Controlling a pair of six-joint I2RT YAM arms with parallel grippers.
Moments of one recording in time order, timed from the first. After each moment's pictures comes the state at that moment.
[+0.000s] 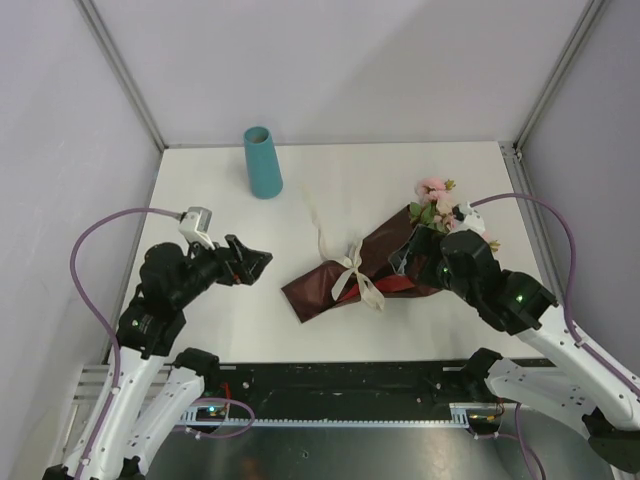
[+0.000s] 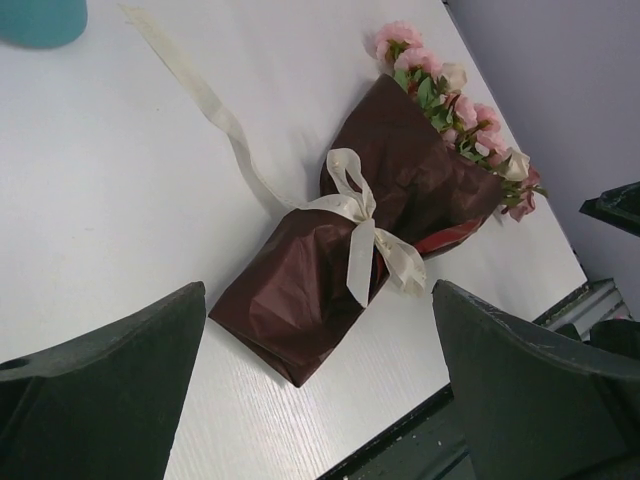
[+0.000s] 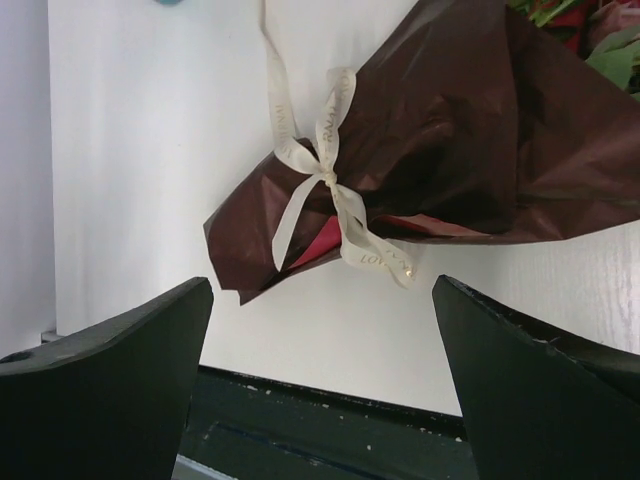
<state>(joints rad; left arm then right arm) -0.29 0.54 0.76 -0.50 0.29 -0.43 0.77 0.81 0.96 -0.75 0.29 0.87</state>
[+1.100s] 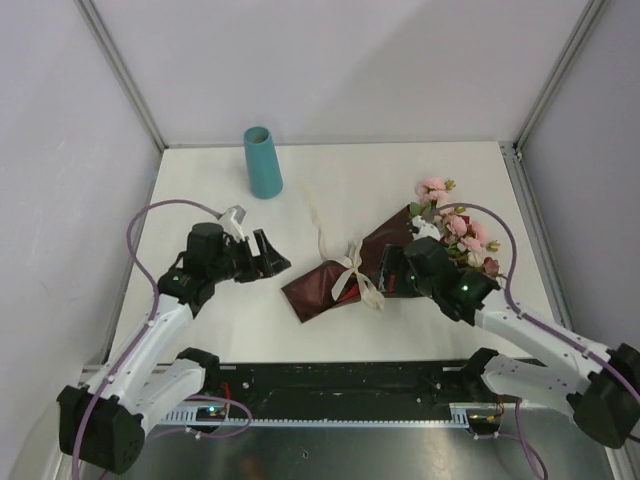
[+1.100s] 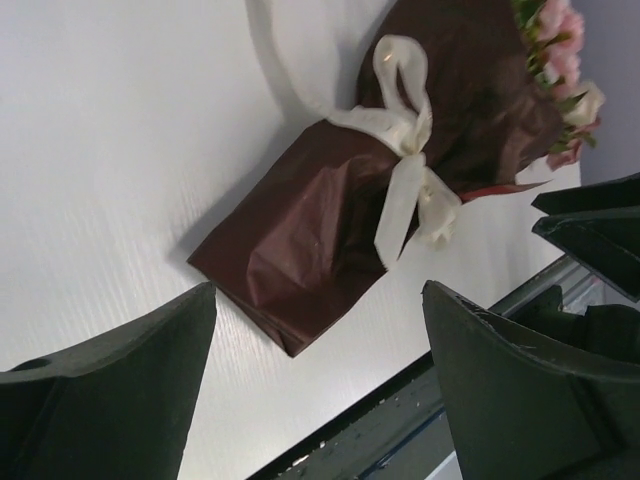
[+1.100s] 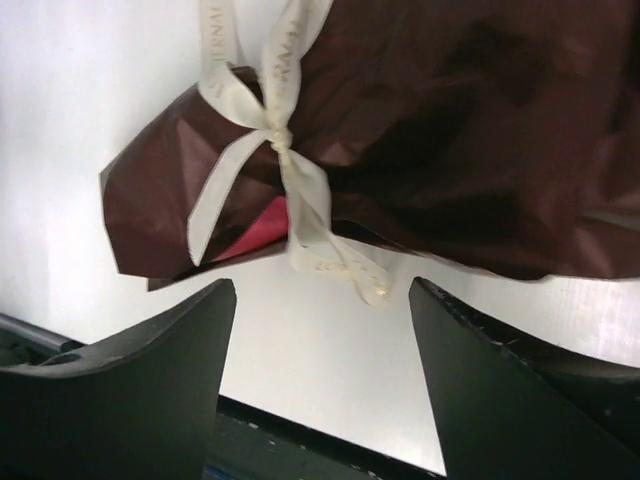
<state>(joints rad) -0.30 0.87 0.67 -0.39 0.38 -0.54 0.75 0.96 0.71 -0.47 0.19 0.74</state>
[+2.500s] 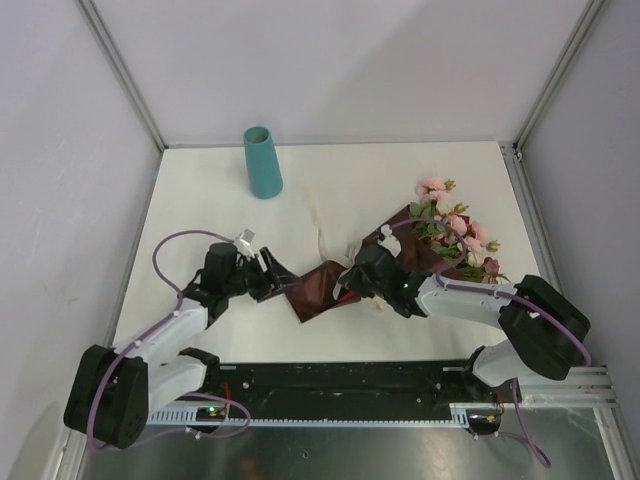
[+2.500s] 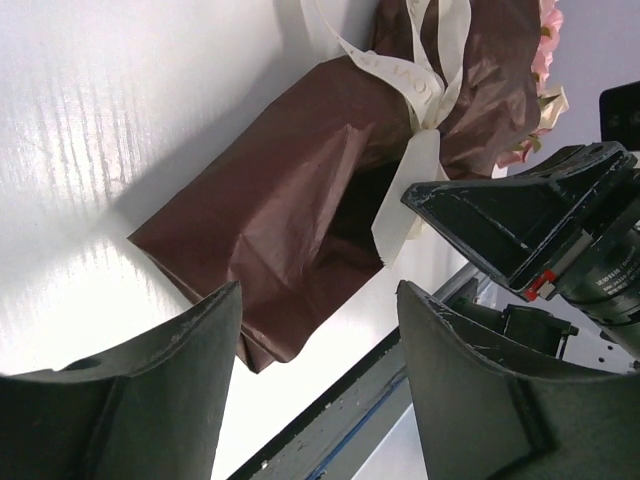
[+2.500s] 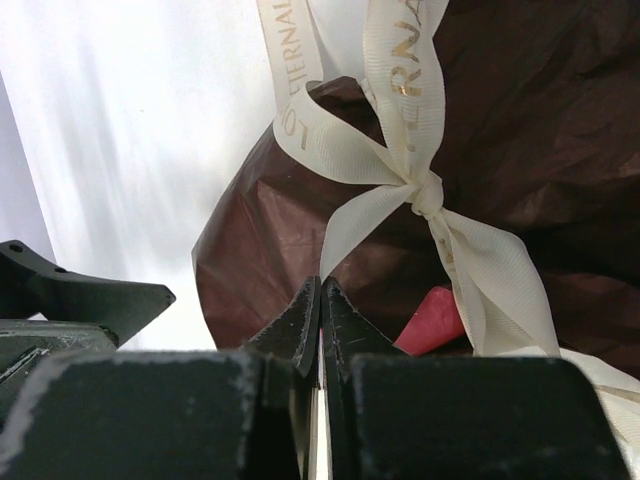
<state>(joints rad) -0.31 1.04 0.37 0.01 0.50 -0.85 0.91 1.46 0.70 0.05 0.22 1.18</state>
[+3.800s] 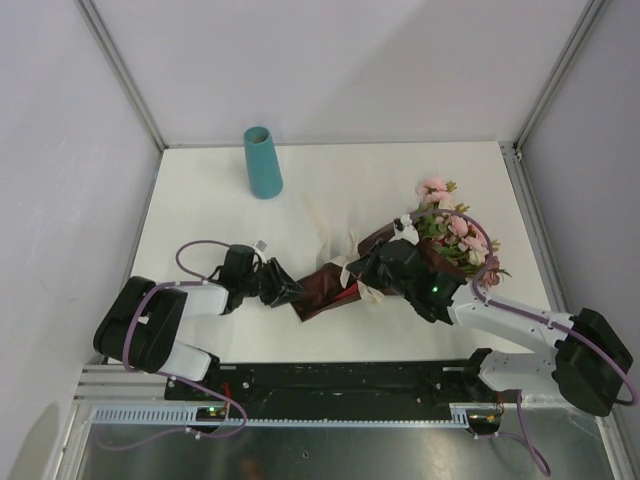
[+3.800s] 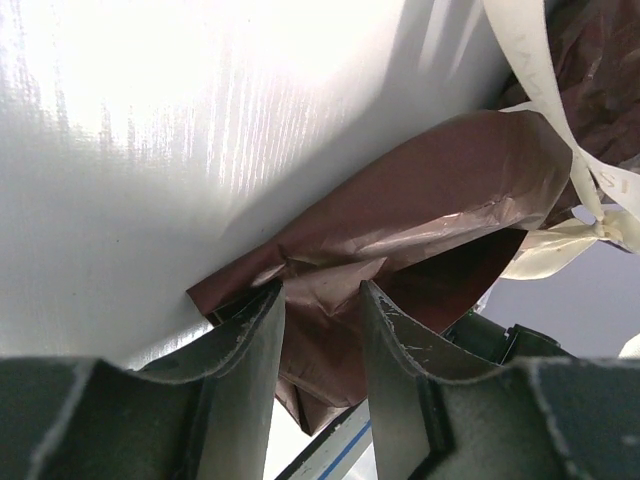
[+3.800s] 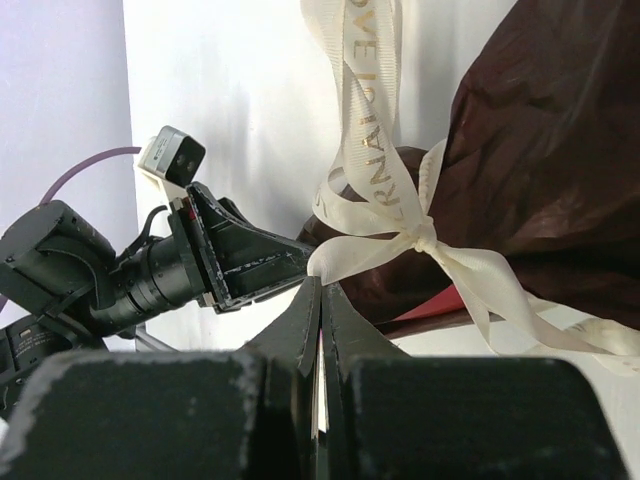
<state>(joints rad) -0.34 1.45 0.37 0.26 0.53 -0.96 0.88 1.20 0.68 0.00 0.22 1.10</state>
